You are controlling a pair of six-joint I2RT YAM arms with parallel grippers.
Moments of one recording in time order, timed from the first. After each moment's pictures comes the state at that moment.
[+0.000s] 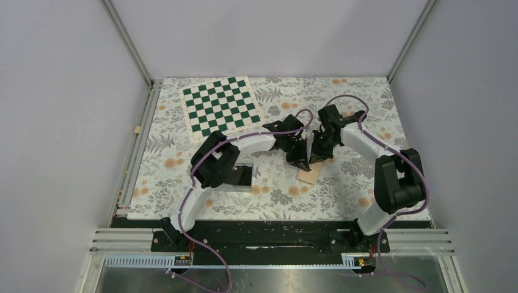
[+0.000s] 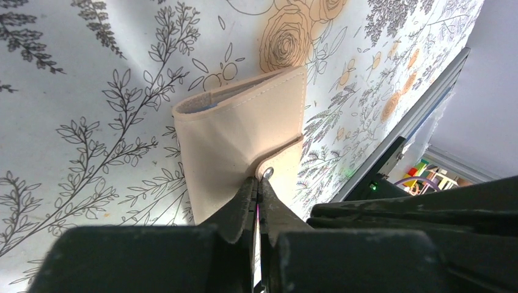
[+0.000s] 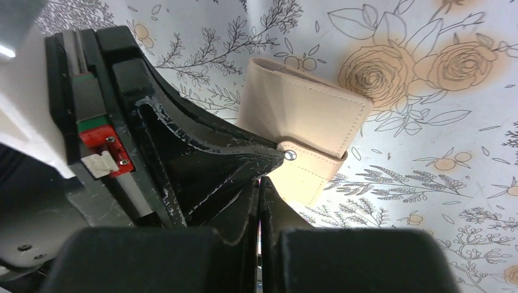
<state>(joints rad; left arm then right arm) -0.83 2.29 1.72 -0.41 0.56 -0.72 0.32 1.66 1.12 -0.78 -0.20 0.50</state>
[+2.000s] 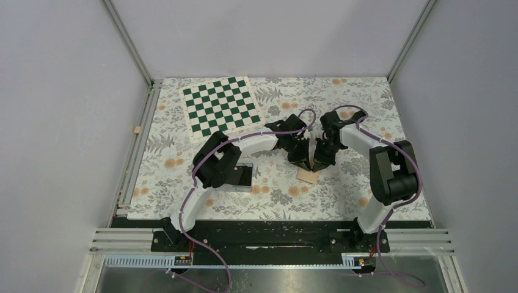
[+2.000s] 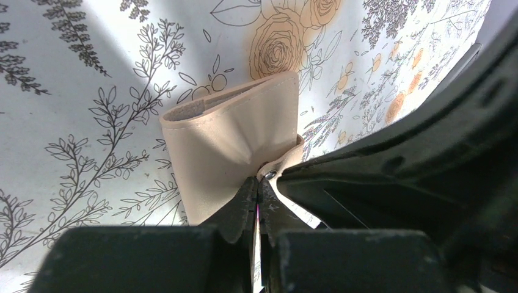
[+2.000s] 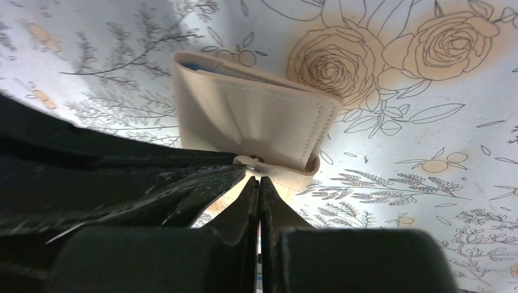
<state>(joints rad) -0.84 2.31 1.76 -0.43 0.54 -0.68 0.26 1.74 1.07 -0.79 -0.22 0.51</state>
